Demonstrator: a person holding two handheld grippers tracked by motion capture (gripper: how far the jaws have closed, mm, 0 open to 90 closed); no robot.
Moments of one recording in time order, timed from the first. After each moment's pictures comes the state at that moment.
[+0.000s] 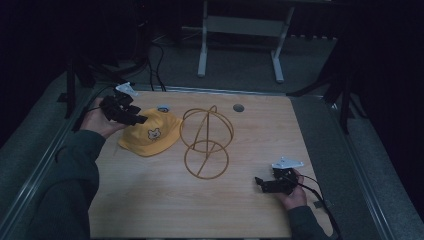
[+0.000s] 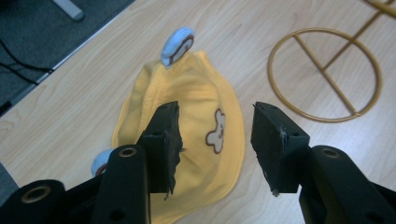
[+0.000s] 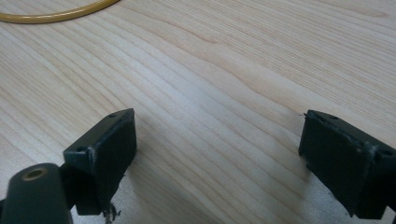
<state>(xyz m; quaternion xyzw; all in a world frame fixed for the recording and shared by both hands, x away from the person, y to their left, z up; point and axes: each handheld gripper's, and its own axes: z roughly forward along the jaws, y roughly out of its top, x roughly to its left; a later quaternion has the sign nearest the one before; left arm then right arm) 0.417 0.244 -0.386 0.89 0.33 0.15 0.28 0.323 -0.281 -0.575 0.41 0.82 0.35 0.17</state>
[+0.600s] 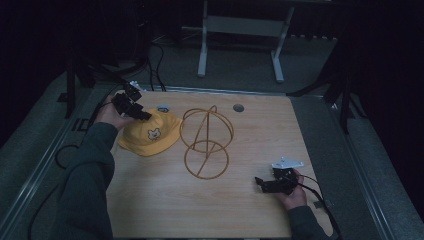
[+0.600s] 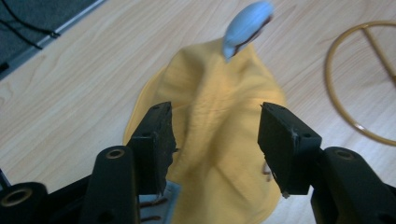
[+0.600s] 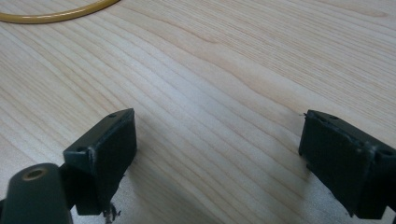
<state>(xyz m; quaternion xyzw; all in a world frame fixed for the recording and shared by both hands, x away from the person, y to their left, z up) 0.473 0.243 -0.427 0.88 0.39 0.13 0.24 0.323 -0.281 -0.575 0.41 0.82 0.35 0.17</state>
